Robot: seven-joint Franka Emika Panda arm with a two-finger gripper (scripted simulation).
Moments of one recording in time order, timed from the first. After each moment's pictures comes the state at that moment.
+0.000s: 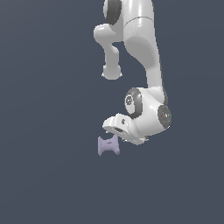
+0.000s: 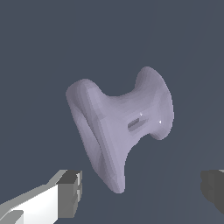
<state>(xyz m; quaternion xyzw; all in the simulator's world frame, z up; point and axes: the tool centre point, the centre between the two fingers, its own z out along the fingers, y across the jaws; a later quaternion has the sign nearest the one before) 0.041 0.022 0.088 0.95 -0.12 -0.07 0.26</state>
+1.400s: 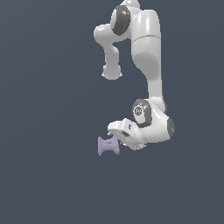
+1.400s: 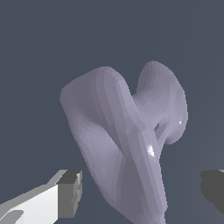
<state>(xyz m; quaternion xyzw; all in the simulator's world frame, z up) 0.042 0.022 0.051 0.92 -0.15 -0.05 0.36</state>
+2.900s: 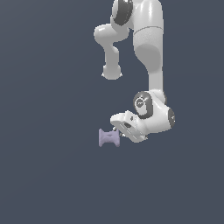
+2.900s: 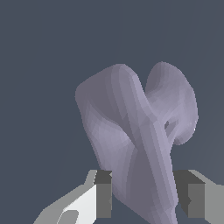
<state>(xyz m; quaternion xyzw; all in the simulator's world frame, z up) 0.004 0.033 0.059 0.92 -0.15 -0.05 0.36</state>
